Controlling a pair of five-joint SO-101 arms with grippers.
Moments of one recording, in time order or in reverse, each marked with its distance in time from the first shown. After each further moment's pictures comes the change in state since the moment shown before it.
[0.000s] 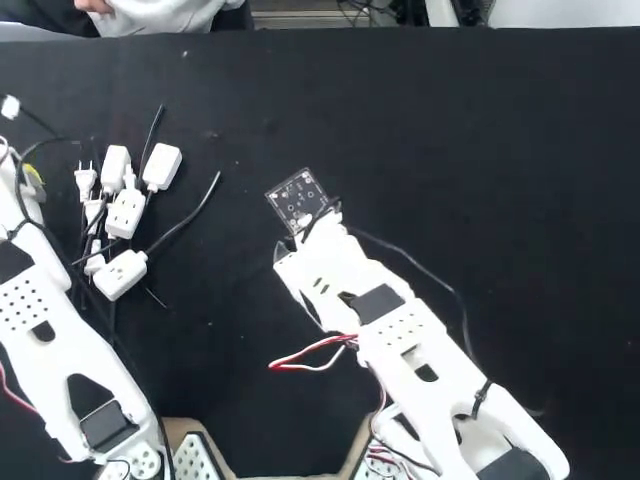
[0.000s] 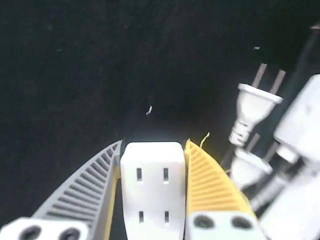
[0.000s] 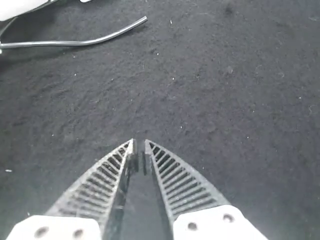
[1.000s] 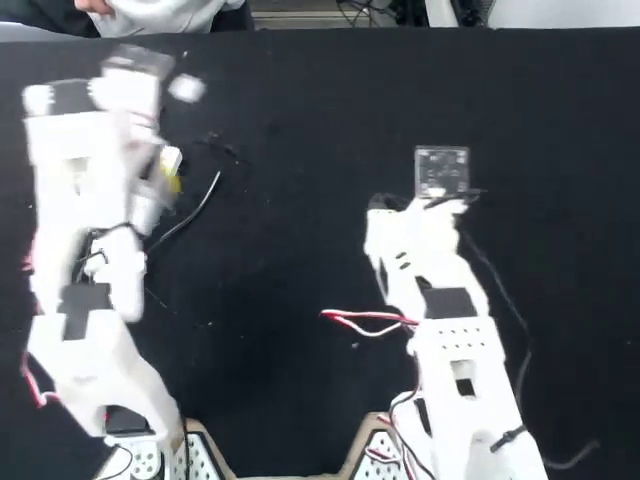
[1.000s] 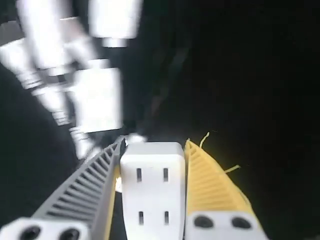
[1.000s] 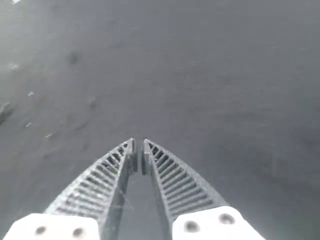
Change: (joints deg) left arm 31.2 -41.3 43.9 6.9 -11.0; right arm 27.0 -11.9 3.0 0.0 -13.8
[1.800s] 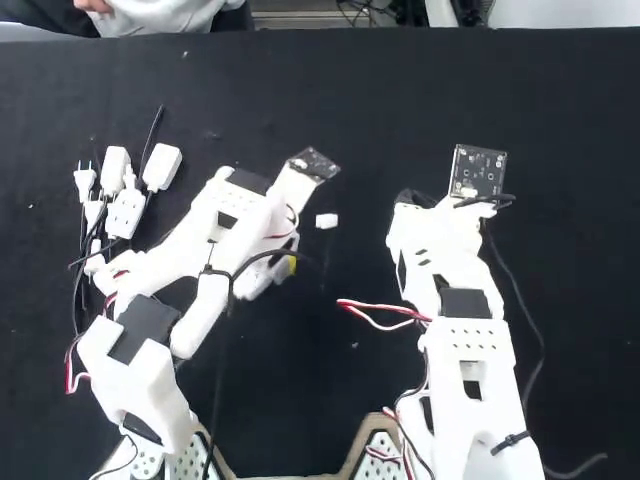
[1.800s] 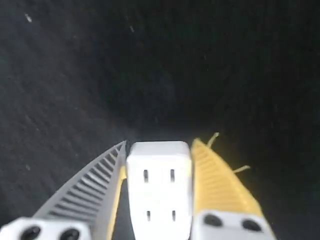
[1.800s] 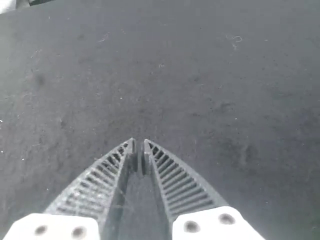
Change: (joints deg) left arm 27.3 -2.5 38.9 -32.4 3.4; right arm 4.5 -0.2 0.0 -0.4 -3.0
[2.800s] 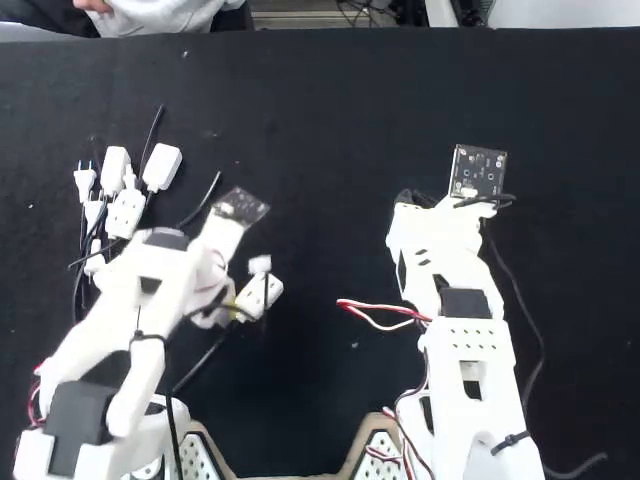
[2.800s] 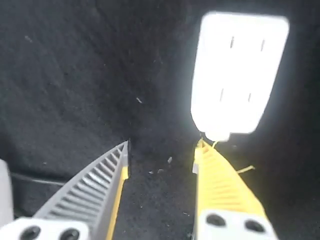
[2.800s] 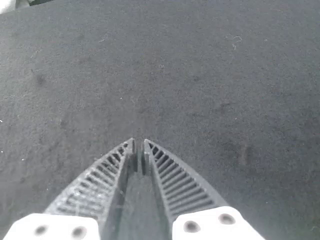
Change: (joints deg) left arm -13.4 -29.1 39.0 -12.0 -7.8; right arm 0.0 0.0 0.0 0.0 0.0
